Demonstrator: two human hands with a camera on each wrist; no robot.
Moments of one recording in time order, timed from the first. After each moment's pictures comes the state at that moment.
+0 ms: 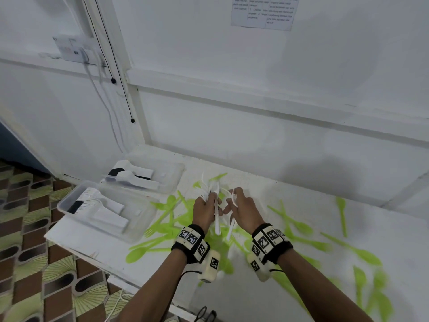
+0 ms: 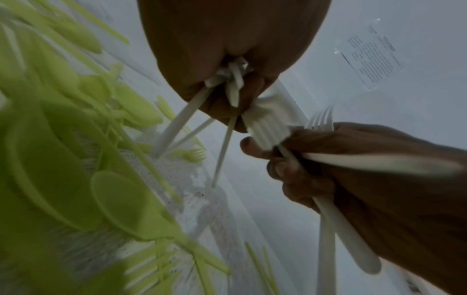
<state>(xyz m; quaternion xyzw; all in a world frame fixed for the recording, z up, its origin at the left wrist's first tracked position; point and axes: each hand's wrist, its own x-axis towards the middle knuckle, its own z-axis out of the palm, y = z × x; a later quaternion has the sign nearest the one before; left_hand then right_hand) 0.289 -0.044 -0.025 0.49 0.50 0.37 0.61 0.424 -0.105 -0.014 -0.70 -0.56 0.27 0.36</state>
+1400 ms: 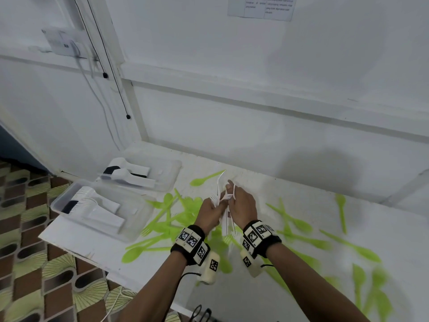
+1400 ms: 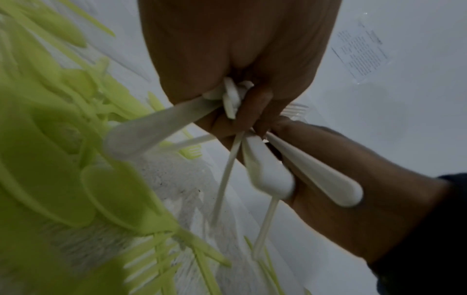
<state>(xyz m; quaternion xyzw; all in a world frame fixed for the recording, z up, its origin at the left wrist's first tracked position) 0.297 -0.059 -0.015 0.56 0.43 0.28 0.65 0.422 -0.083 -0.035 -0.77 -0.51 0.16 0.36</state>
